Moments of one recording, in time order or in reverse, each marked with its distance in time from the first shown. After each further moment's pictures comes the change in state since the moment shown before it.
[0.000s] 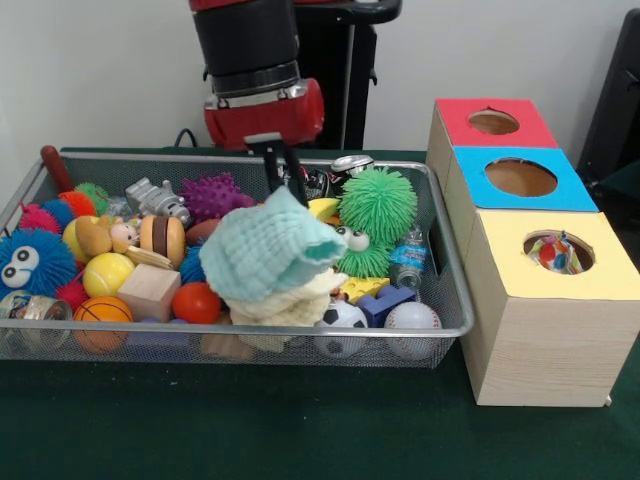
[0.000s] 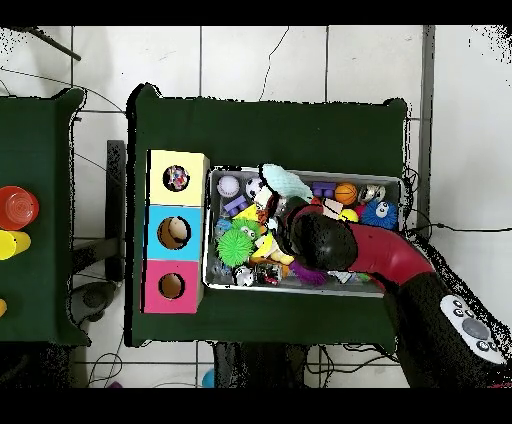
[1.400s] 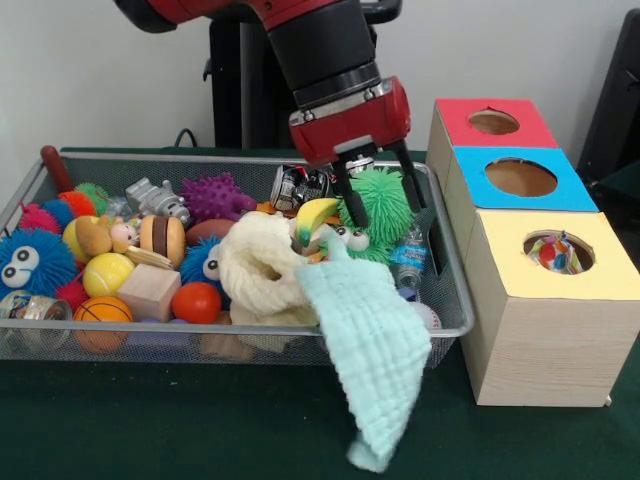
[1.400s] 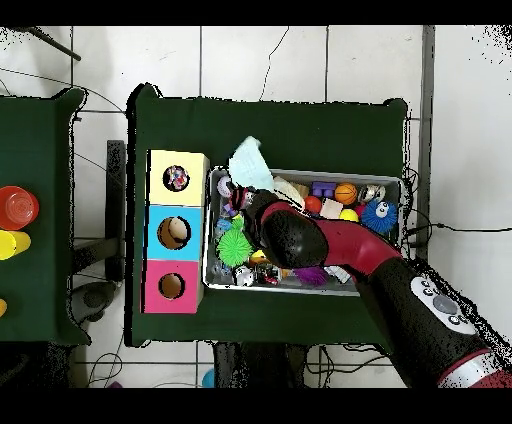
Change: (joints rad) arm -0.015 0.062 0.143 0.036 0.000 -0.116 0.000
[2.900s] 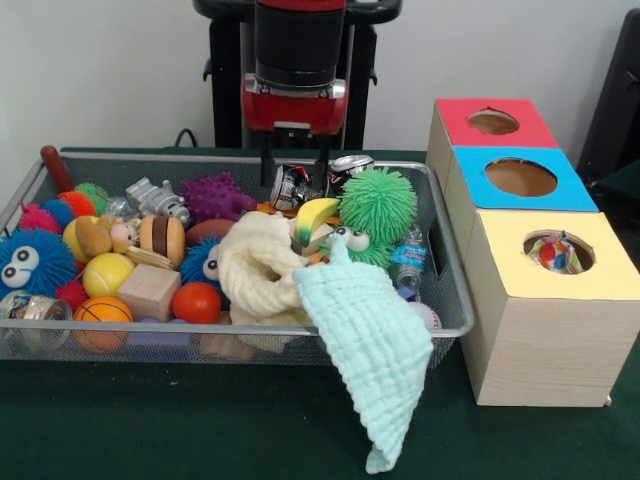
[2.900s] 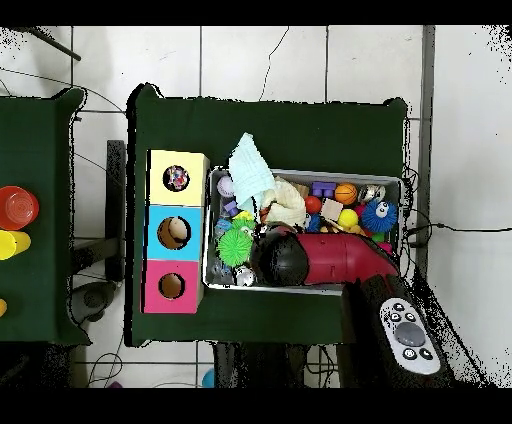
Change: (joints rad) arm 0.348 -0.125 -0.491 -0.100 -0.145 0.252 0.000
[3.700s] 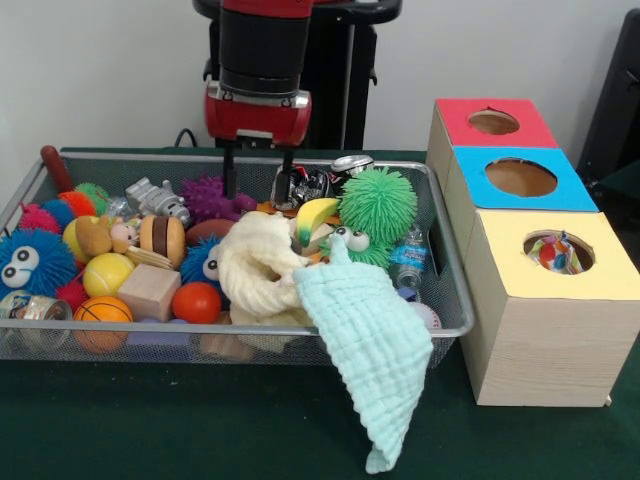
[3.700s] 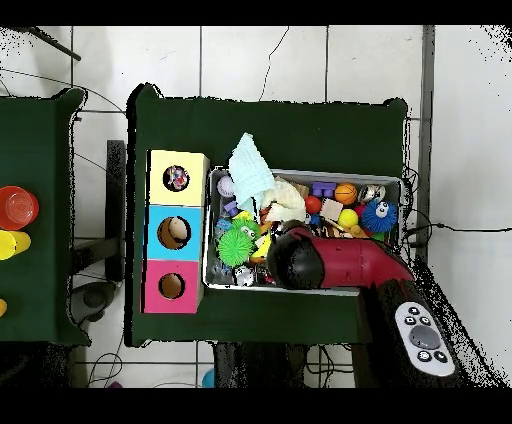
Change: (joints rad) arm -0.039 0.033 -0.031 -0.016 -0.043 -0.097 0.000
